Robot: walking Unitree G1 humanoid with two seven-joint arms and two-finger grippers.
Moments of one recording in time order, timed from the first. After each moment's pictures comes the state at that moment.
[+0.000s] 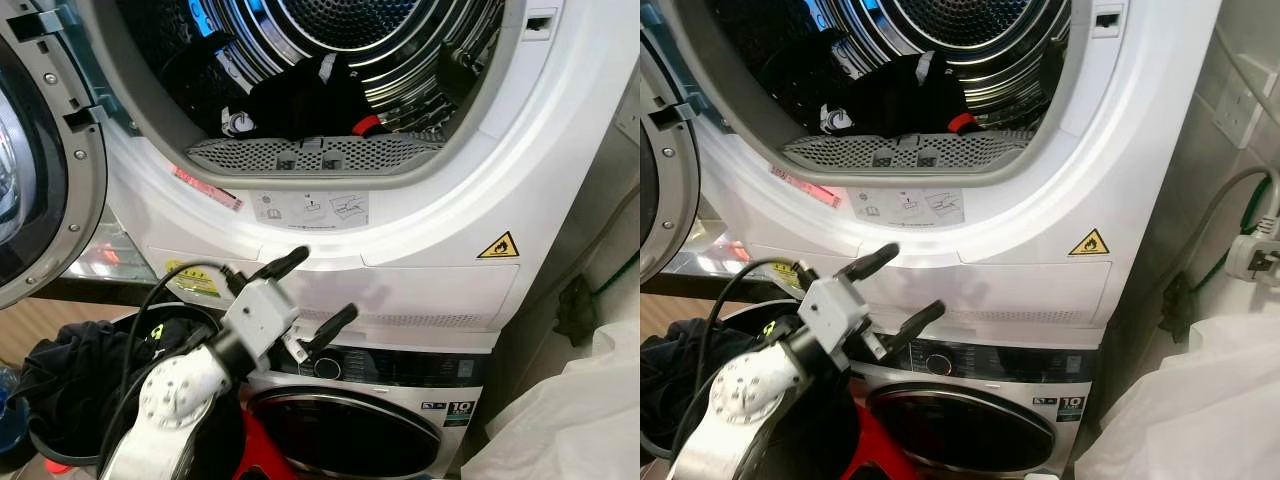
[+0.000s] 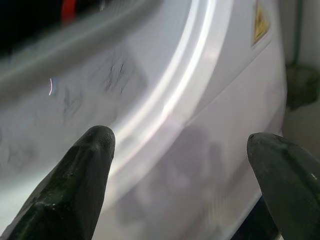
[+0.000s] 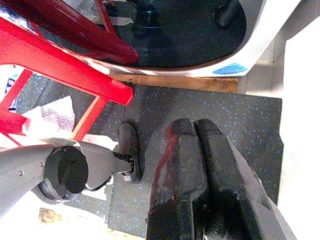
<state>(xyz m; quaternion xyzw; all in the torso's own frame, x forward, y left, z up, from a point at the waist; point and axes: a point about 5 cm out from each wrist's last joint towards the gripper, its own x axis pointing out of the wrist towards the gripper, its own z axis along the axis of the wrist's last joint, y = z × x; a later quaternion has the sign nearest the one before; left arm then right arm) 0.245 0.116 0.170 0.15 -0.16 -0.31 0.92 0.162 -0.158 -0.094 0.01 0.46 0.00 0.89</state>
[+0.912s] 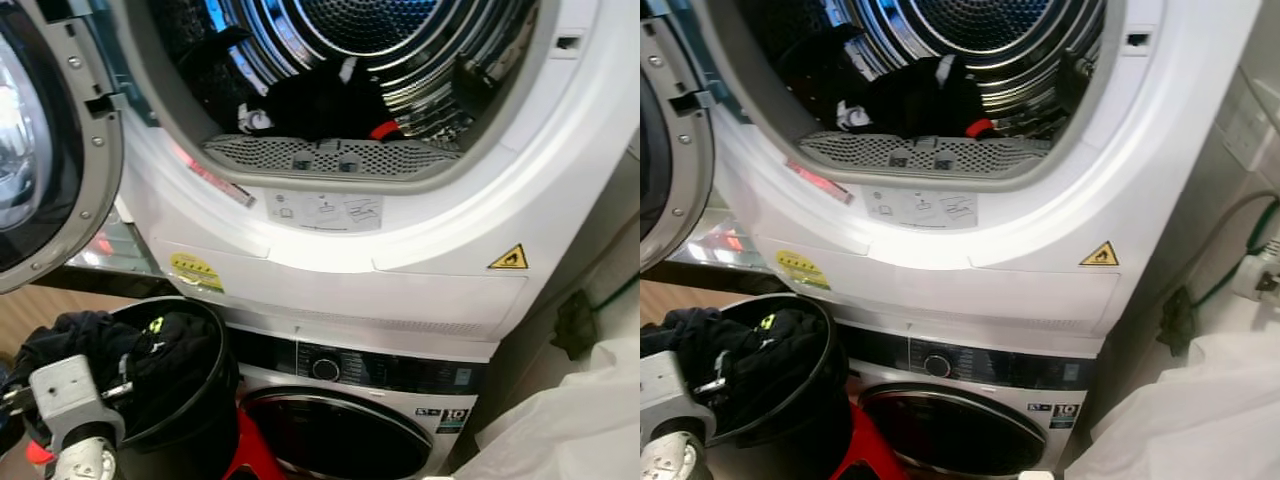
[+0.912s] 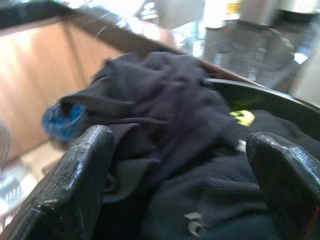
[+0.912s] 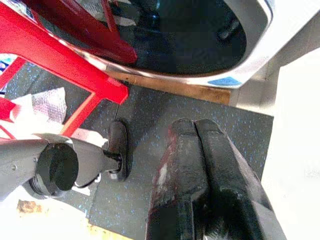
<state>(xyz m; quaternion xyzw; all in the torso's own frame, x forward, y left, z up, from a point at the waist) 0.216 0.268 0.095 -0.09 0.07 0.33 0.94 0.174 -0.155 -0.090 -0.01 0.46 0.03 0.89</state>
